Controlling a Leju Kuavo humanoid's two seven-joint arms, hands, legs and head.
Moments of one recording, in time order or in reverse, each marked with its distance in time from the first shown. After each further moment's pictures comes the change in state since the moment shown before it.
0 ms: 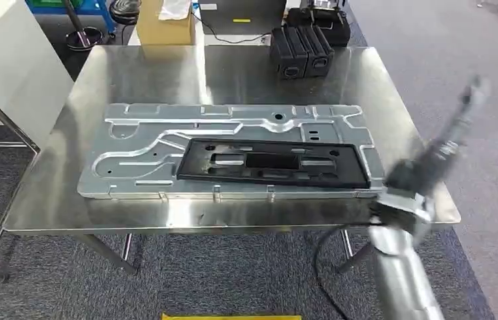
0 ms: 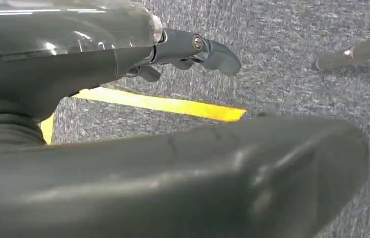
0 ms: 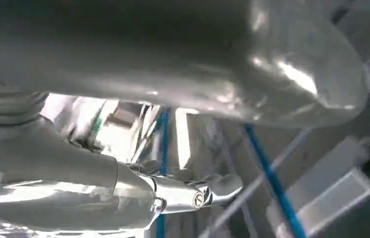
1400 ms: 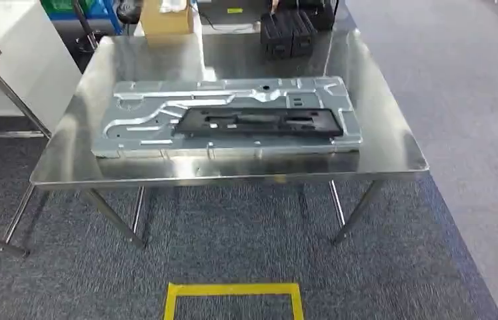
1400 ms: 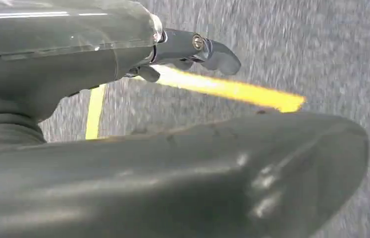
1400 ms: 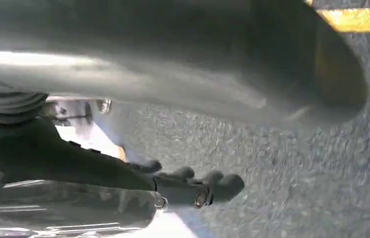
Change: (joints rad) left arm 0.013 -0.046 0.072 0.000 0.000 -0.032 0.041; right arm 0.258 0.029 -1.176 1.360 1.080 0.633 0.700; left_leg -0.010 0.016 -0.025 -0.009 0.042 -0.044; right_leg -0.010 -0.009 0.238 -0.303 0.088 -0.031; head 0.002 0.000
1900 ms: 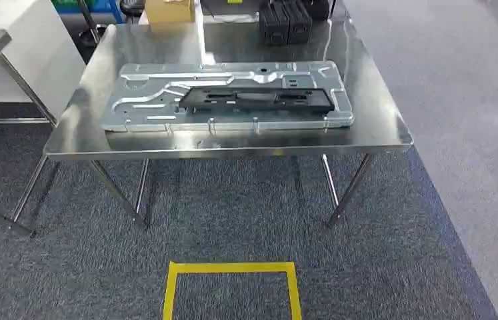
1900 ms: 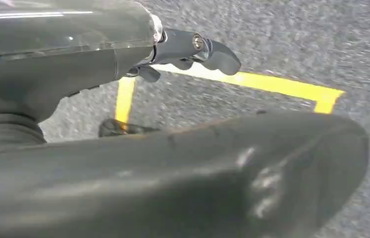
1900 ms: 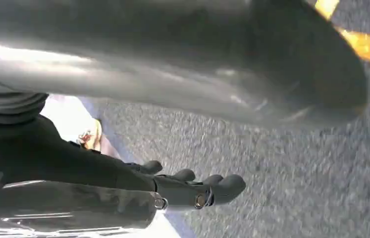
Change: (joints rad) left arm -0.018 -0.034 -0.029 0.000 -0.005 0.012 0.021; right arm -0.022 0.001 0.156 0.038 0.001 0.004 -0.041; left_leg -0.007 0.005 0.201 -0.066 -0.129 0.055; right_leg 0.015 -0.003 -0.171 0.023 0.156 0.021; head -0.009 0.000
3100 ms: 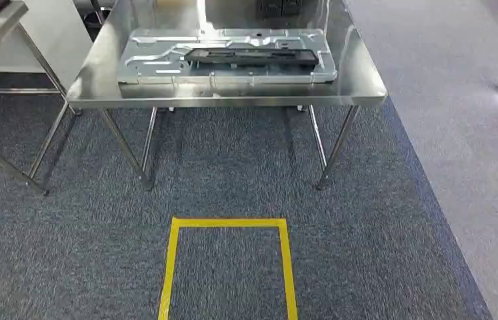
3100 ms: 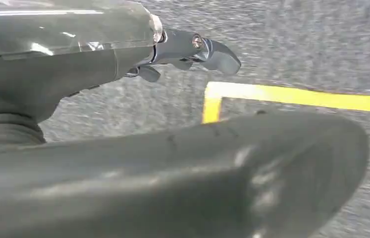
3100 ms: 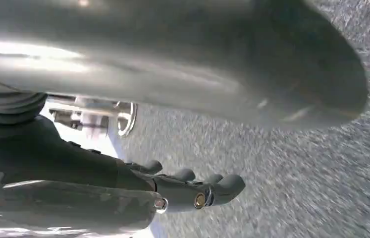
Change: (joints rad) left arm -0.005 0.057 -0.103 0.000 -0.033 0.011 0.041; right arm -0.001 0.093 0.002 0.027 -0.050 0.093 0.132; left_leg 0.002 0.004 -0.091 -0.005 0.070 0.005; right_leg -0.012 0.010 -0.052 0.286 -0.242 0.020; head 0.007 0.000
